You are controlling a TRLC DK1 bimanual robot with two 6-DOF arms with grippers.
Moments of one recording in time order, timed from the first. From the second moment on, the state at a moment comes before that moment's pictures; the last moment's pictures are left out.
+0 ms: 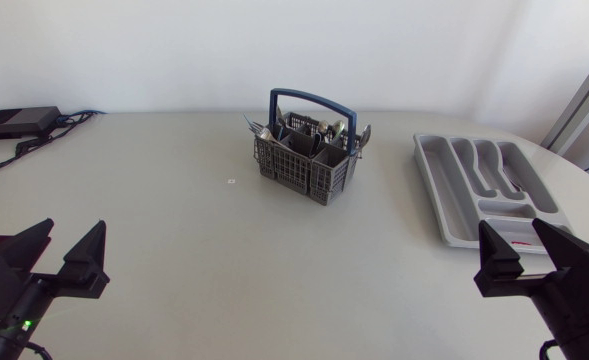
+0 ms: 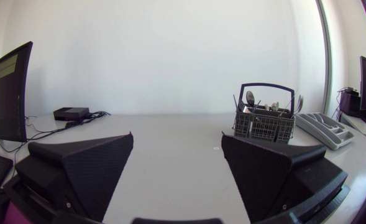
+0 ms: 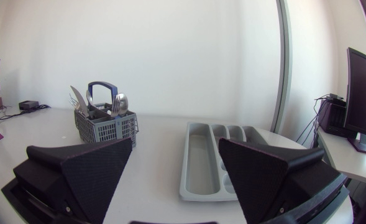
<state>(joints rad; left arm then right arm) 0.00 0.07 0.04 -0.04 0.02 0.02 0.00 0.06 0.03 -0.03 0.00 -0.03</state>
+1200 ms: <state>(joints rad) 0.00 0.07 0.04 -0.04 0.02 0.02 -0.05 0.06 0.03 -0.03 0.01 -0.05</state>
